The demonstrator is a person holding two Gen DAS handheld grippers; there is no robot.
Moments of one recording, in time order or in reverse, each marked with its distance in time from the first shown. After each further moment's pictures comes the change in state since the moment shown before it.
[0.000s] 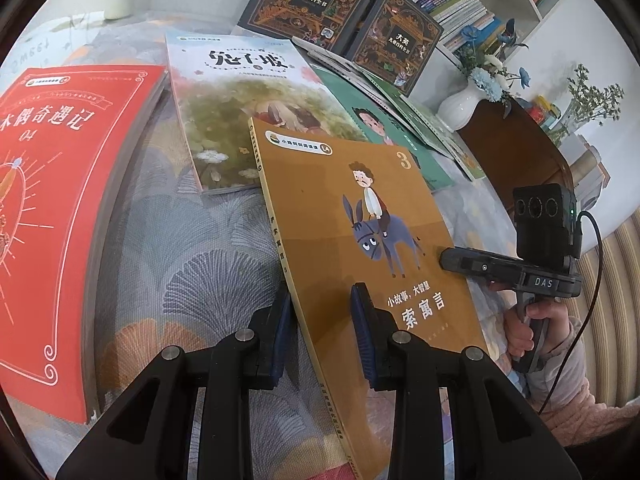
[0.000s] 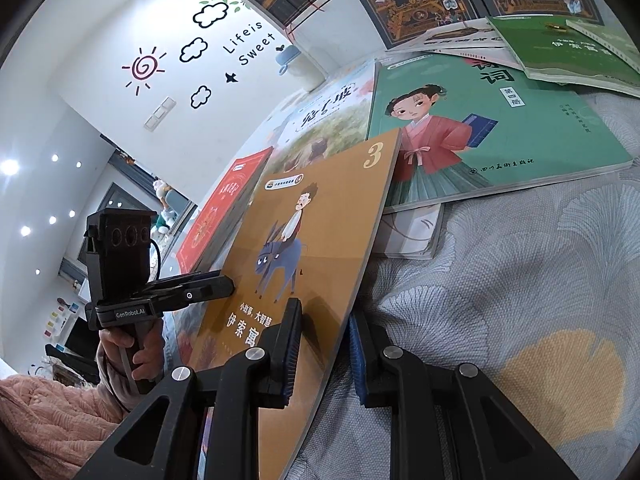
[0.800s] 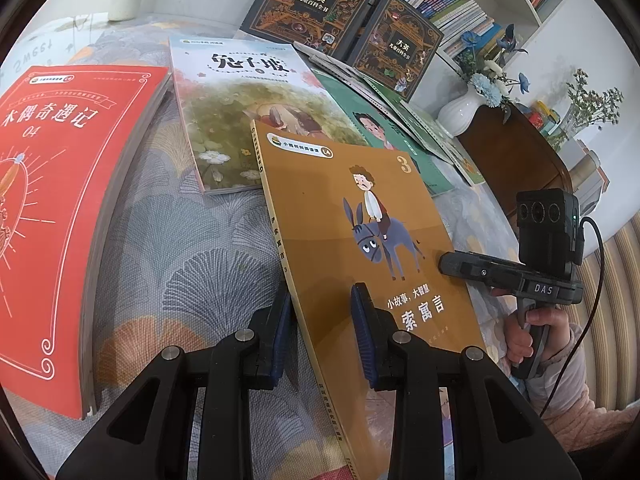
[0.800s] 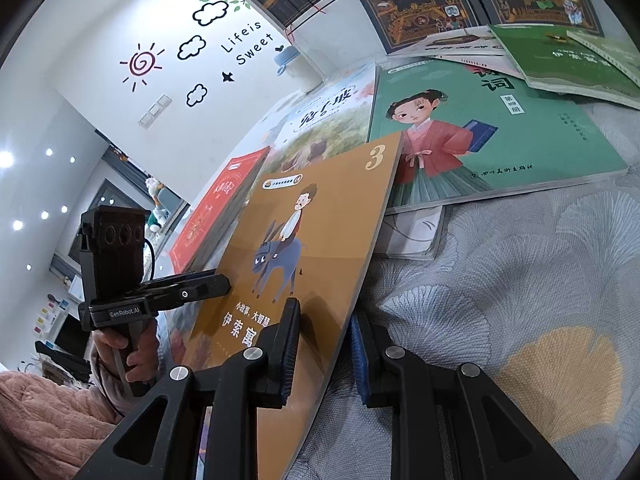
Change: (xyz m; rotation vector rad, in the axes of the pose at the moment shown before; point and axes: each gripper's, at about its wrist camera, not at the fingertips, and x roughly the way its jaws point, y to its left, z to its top) left arm 0.001 0.000 -0.003 -0.008 -0.027 0.001; right arm 0.001 0.005 -0.002 -0.016 -0.010 -0.031
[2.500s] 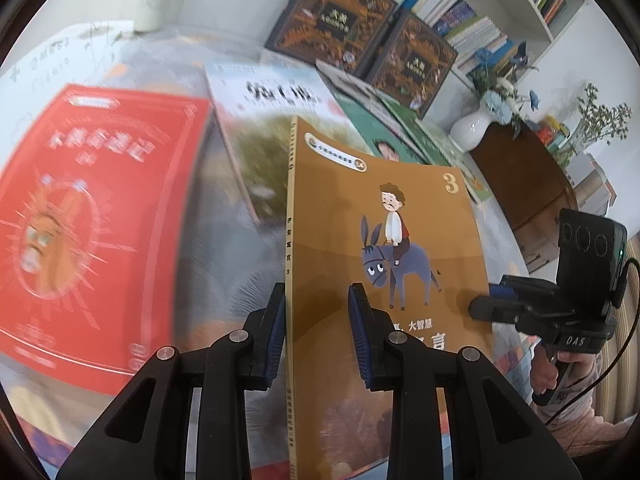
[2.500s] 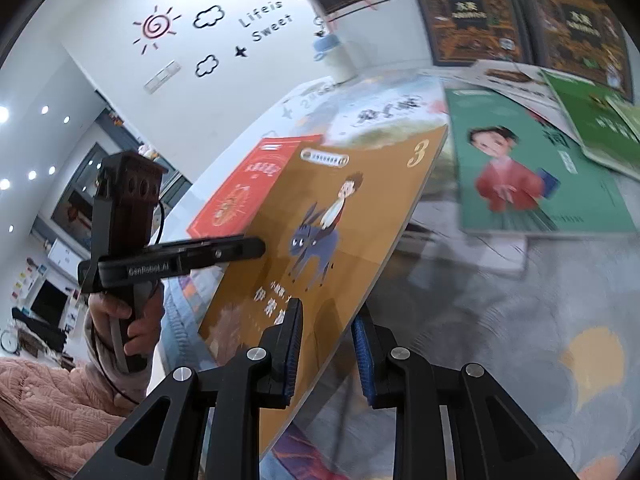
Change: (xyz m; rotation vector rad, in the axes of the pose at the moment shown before) left arm -0.043 0.012 0.016 -0.031 -0.017 0.047; right arm 0.006 0.092 0.010 -0.125 0.060 -0.093
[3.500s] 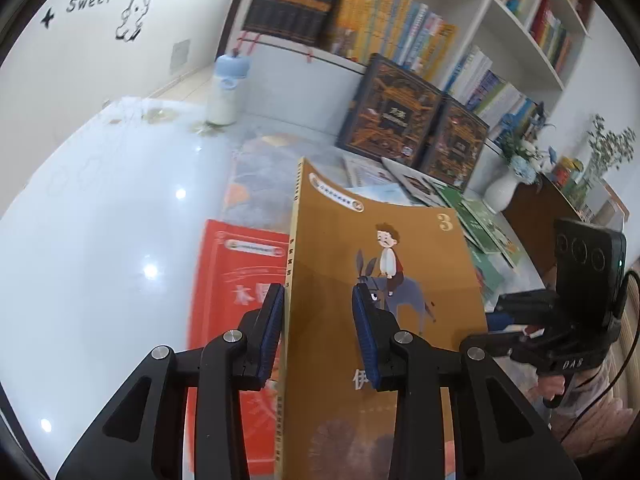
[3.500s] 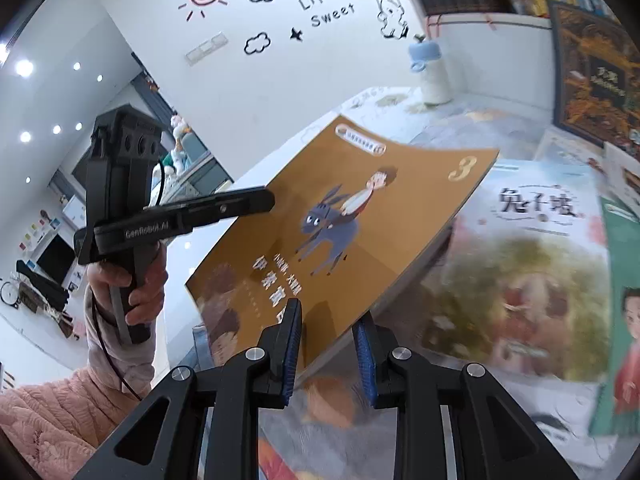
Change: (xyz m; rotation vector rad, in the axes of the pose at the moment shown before) left arm -0.090 0.113 0.078 0.045 -0.177 0.101; right arm 0.108 0.098 0.106 -0.167 0.042 0.072
